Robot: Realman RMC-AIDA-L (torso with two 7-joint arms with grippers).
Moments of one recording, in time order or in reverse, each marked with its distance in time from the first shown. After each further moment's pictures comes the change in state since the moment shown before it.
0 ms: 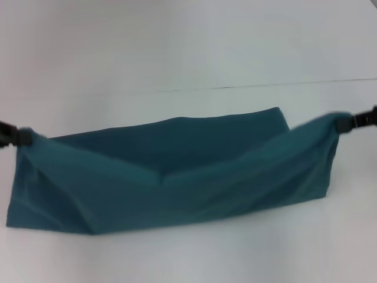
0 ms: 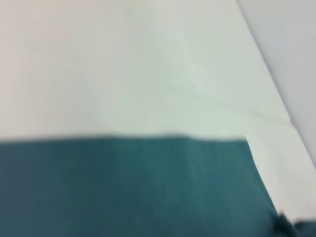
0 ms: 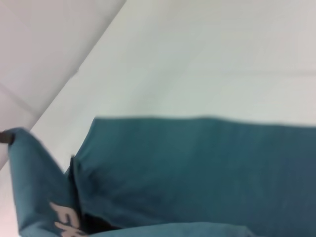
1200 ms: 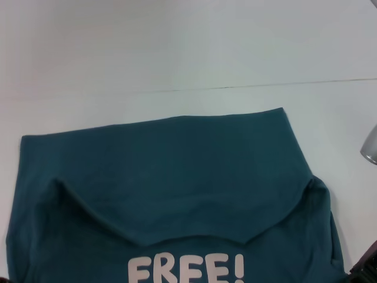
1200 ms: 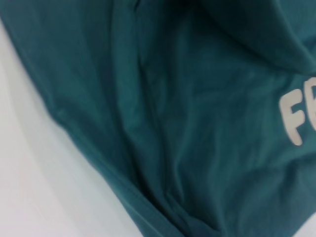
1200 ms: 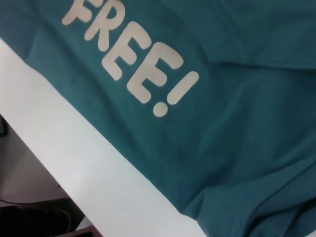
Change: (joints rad) left arm 0.133 -0.127 0.411 0.120 0.296 0.208 0.006; right arm -0.081 0.256 -0.323 -0.283 -0.436 -0.249 0.032
